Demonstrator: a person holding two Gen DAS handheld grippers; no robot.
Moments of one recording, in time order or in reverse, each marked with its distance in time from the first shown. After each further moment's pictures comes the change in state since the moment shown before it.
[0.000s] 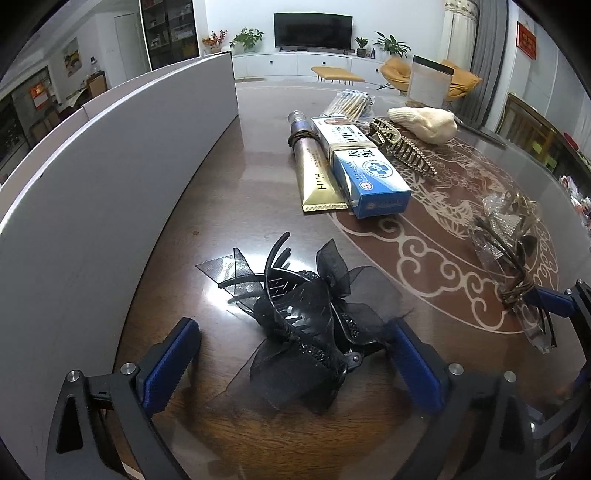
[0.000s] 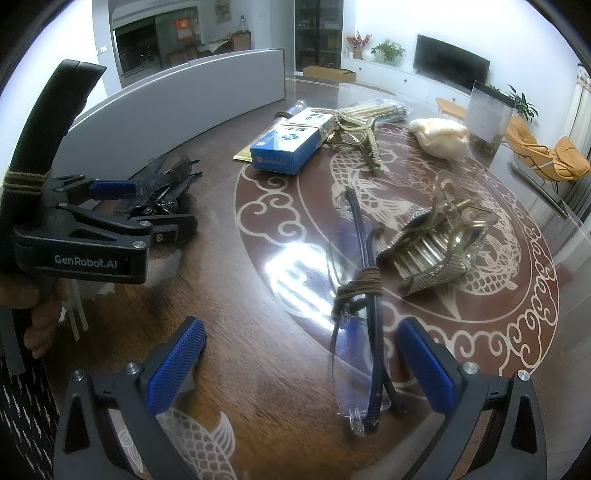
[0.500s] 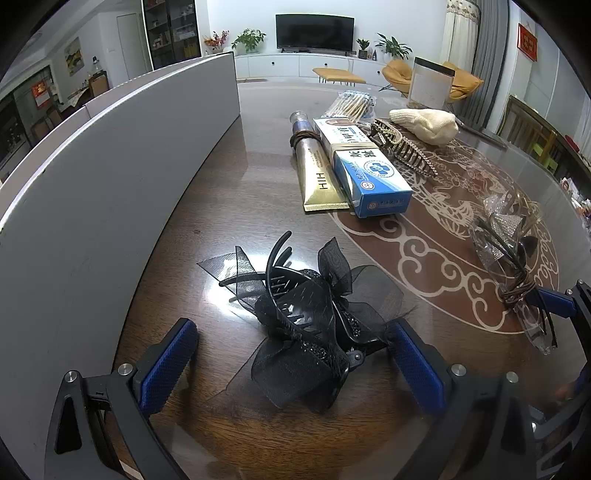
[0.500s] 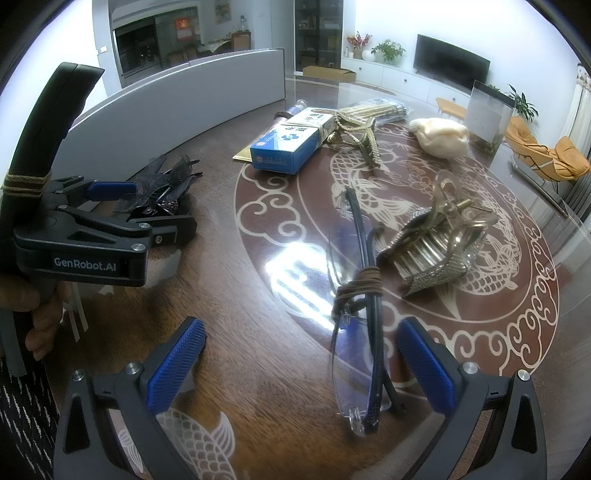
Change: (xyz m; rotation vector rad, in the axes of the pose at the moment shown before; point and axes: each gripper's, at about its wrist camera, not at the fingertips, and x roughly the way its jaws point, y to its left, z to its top) left arm 0.000 0.000 -0.001 -0.005 -0.005 0.002; right arm 0.000 0.001 0.000 0.000 0.000 0.000
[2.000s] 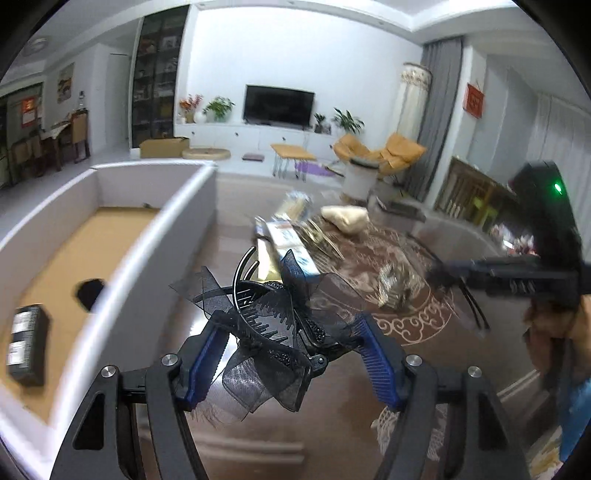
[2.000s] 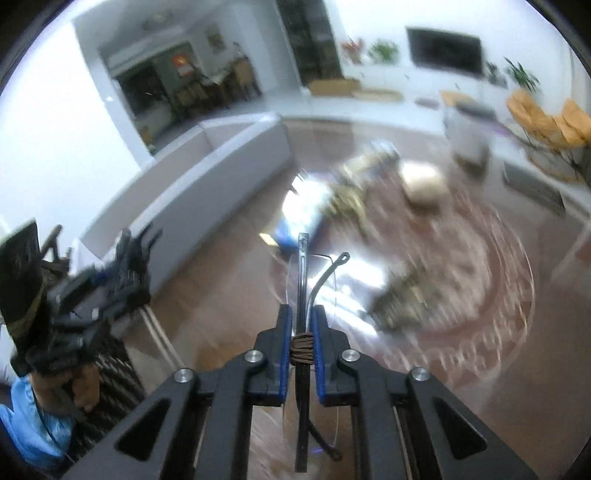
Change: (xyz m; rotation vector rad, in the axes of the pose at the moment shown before) left arm -0.150 0.026 -0.021 -0.020 -0.314 -0.213; right arm -0.116 -0.024 0.058 0.127 -0.087 0.209
